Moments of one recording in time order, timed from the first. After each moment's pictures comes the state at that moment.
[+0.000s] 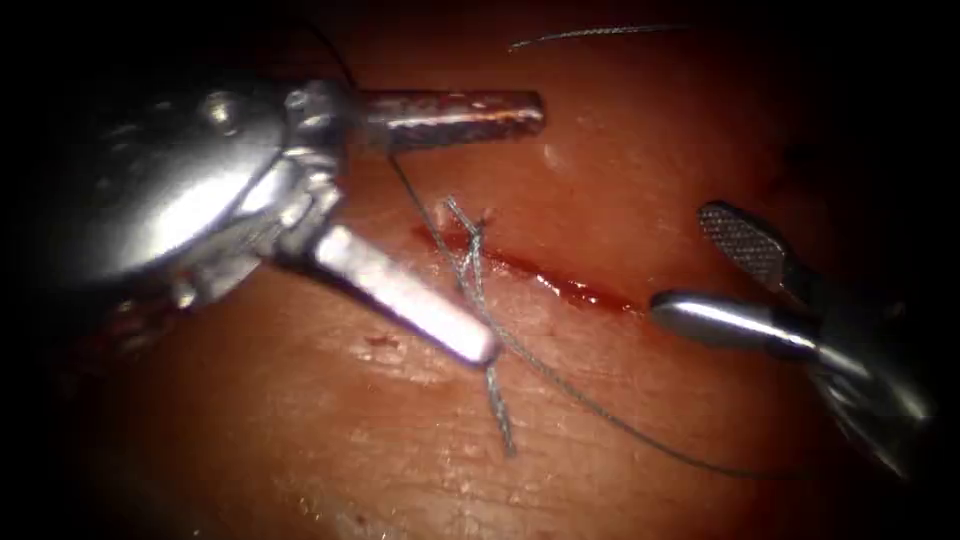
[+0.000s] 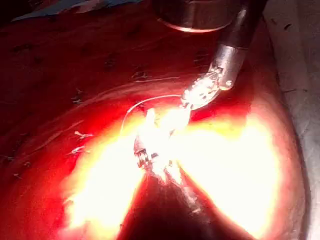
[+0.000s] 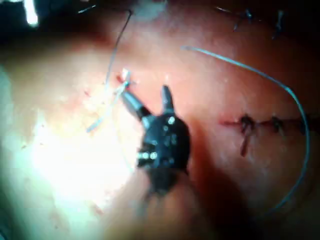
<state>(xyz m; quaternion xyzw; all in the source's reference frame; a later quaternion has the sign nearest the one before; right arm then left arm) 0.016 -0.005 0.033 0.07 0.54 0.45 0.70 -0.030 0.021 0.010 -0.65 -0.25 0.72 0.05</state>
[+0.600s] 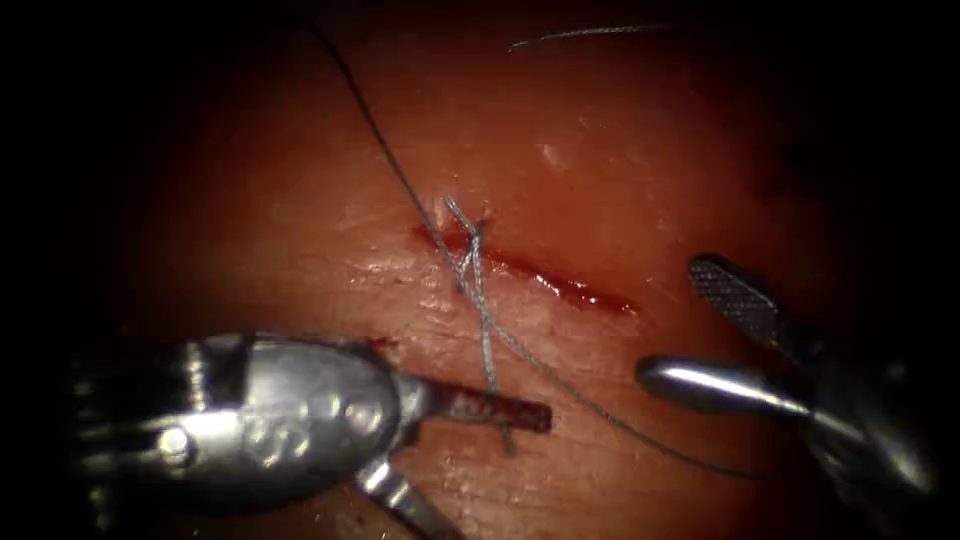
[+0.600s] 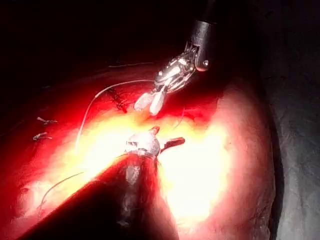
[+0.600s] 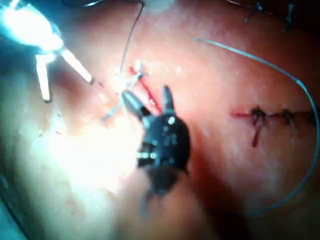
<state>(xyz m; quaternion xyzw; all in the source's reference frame) 0.018 -0.007 0.031 0.08 0.55 0.43 0.71 -0.031 0.014 0.018 -0.43 -0.26 0.86 -0.09</state>
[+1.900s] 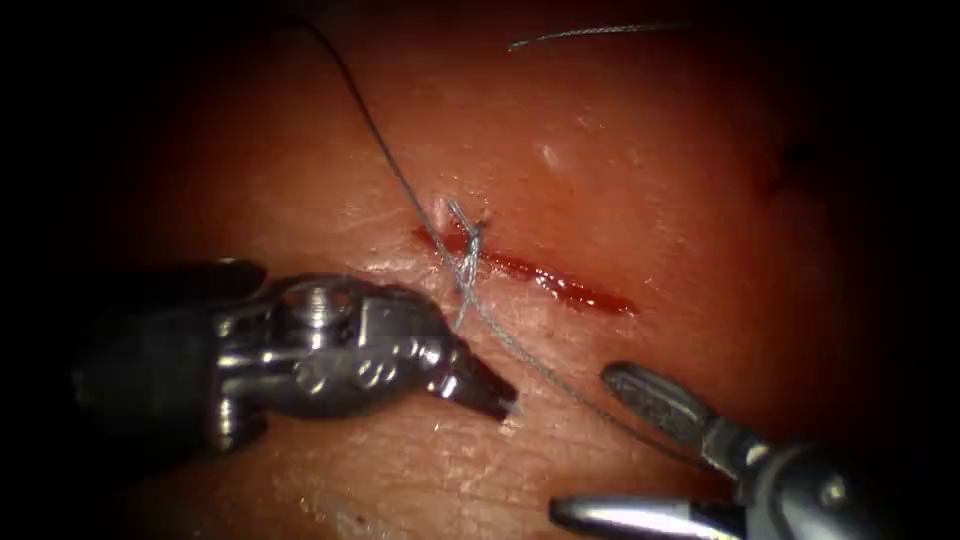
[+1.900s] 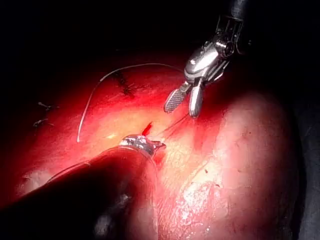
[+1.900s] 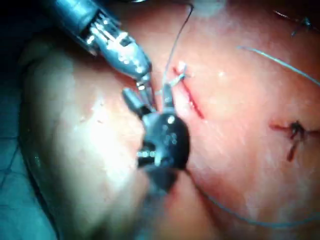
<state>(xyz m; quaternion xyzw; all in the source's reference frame) 0.022 -0.012 0.029 0.17 0.55 0.31 0.75 -0.031 0.016 0.025 -0.35 -0.20 0.91 -0.11</state>
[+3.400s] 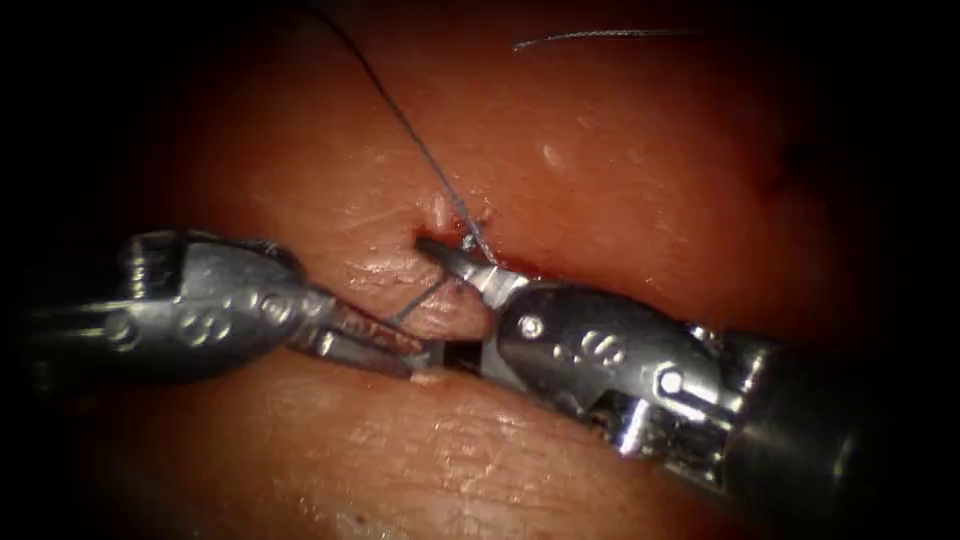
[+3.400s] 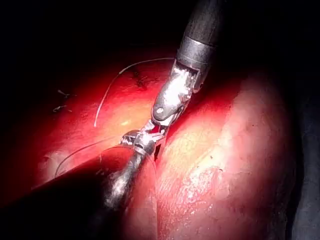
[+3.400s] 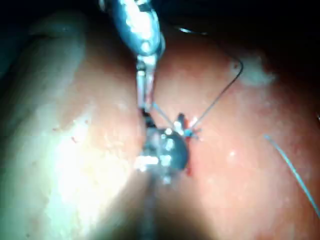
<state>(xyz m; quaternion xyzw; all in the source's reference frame) 0.032 -0.007 0.038 0.02 0.46 0.14 0.88 -0.026 0.017 0.021 -0.42 -0.17 0.89 -0.06</state>
